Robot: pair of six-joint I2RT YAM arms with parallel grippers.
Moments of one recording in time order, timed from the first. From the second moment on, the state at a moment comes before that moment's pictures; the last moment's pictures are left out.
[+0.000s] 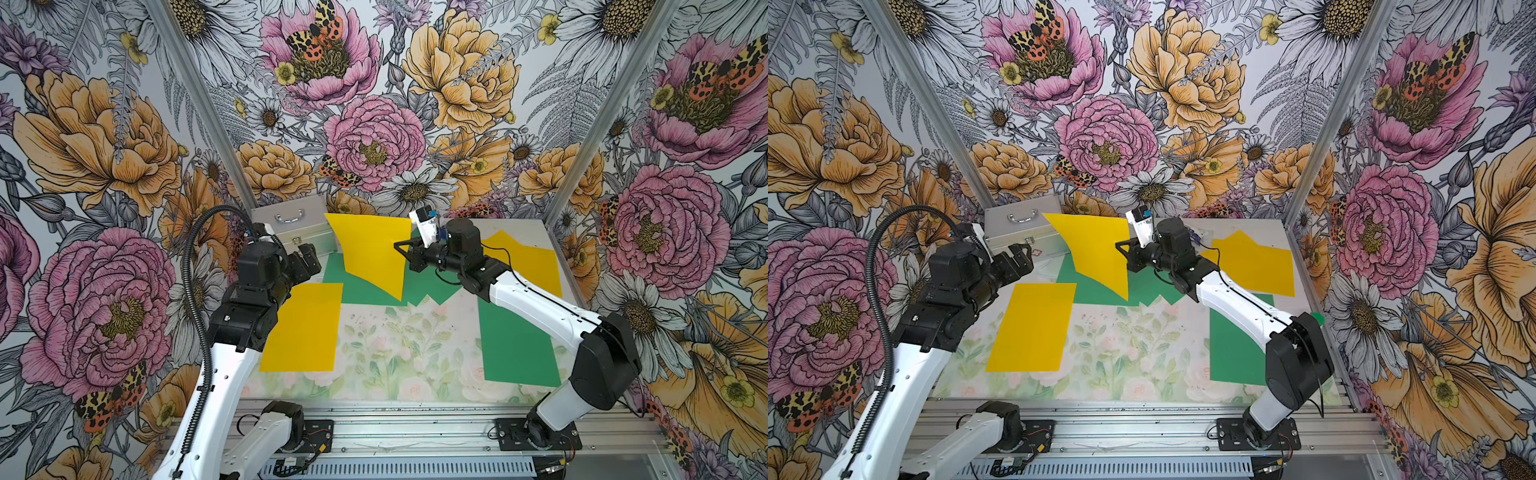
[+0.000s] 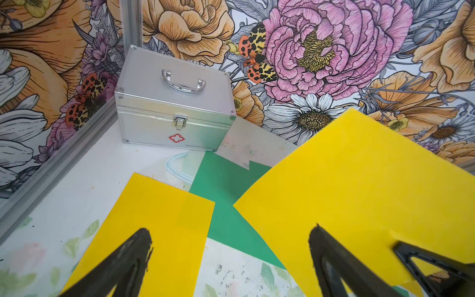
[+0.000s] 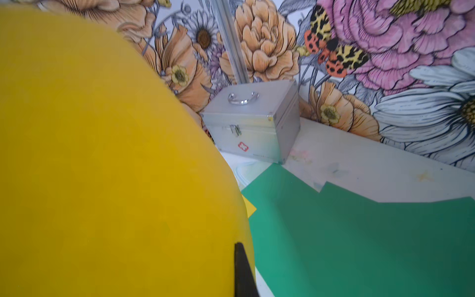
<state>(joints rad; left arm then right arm) -0.13 0.92 1.16 -0.72 -0.14 -0.51 0.64 1.62 1.35 -0.08 -0.40 0.22</state>
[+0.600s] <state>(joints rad) 0.08 0.74 1.14 -0.73 -0.06 -0.55 0.90 1.84 1.66 -0.28 -0.60 0.18</state>
